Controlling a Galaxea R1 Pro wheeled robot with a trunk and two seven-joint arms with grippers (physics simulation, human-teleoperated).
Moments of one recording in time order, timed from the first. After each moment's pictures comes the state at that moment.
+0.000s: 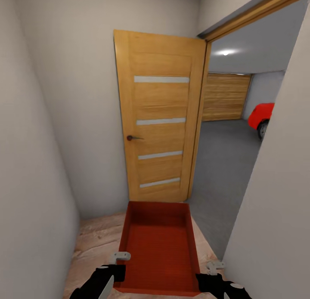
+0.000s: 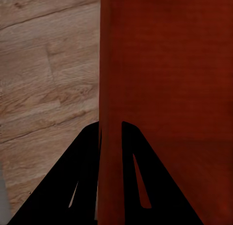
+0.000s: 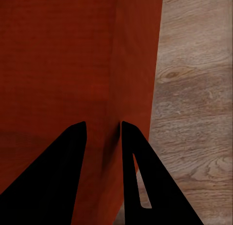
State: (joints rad) left arm -0.43 -0.10 -0.06 -0.50 0.04 0.33 0.11; right arm -0.37 -0.06 0.08 -0.45 -0.15 0.11 0.28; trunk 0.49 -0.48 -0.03
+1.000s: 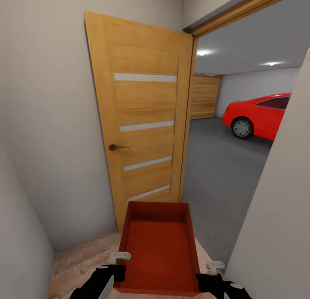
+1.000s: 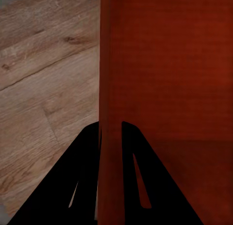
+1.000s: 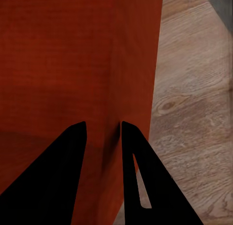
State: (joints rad) left arm -0.43 -0.10 -0.06 -0.50 0.04 0.33 0.11; right arm -0.37 -0.06 0.08 -0.45 -0.15 0.11 0.28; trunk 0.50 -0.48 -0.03
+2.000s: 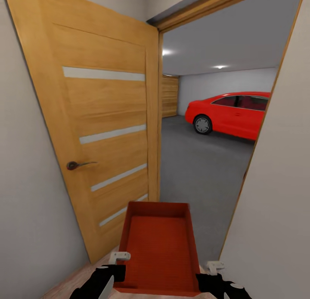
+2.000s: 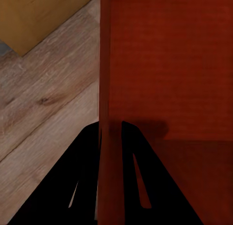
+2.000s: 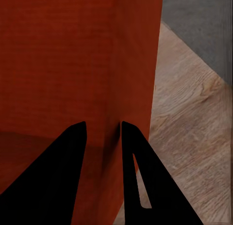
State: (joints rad) left arm -0.43 -0.10 -0.06 -0.50 0.04 0.33 0.11; right arm -0.37 -0.06 0.07 -0.45 -0.15 0.11 0.28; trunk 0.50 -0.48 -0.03
